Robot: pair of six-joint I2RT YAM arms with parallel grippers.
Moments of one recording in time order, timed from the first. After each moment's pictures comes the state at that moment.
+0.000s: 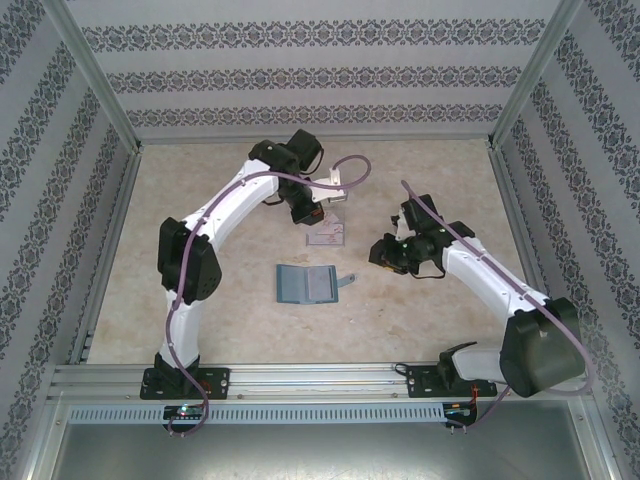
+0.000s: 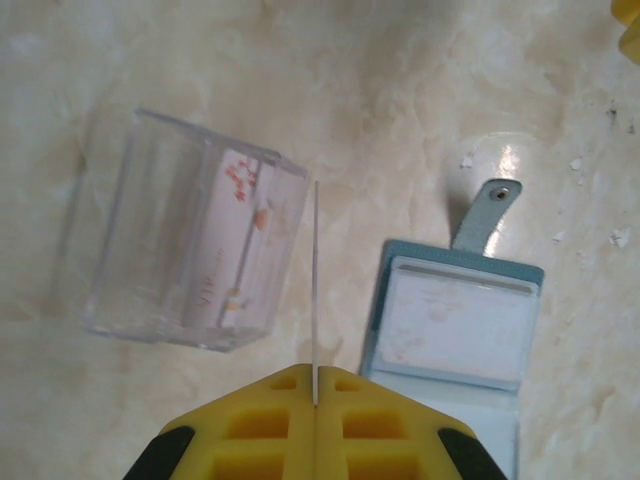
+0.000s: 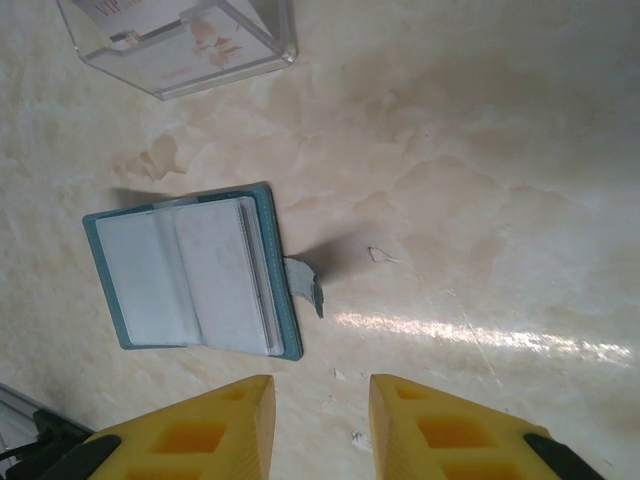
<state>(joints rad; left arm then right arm) -0.54 2.09 2.08 -1.26 0.33 0.69 0.31 1.30 0.89 -0.72 -0.43 0.62</state>
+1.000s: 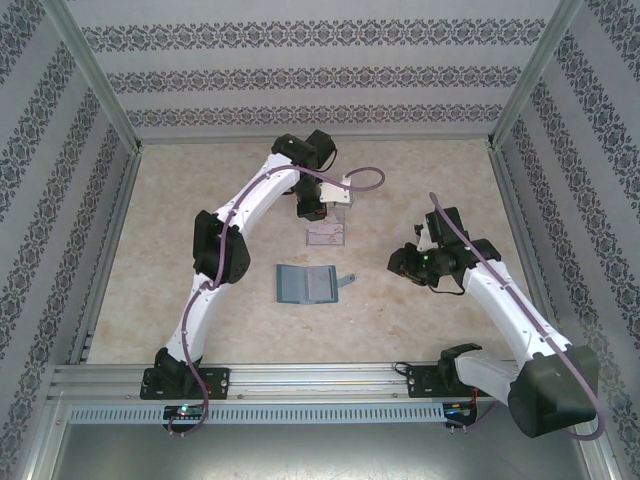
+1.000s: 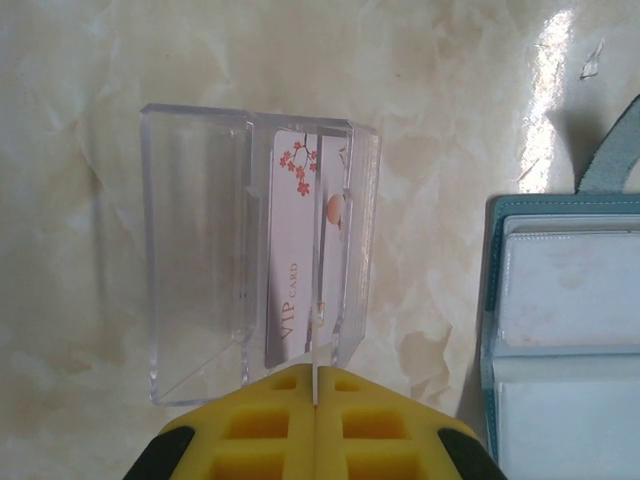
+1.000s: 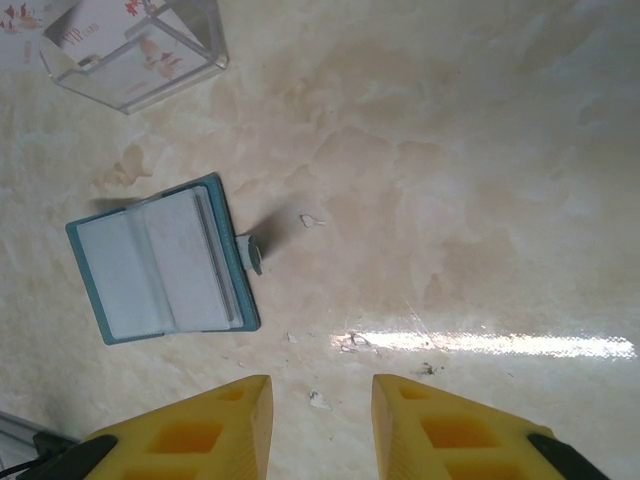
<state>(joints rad) -0.54 2.40 2.45 -1.45 0.22 0.92 0.22 1.09 0.80 -0.82 -0.40 0.61</state>
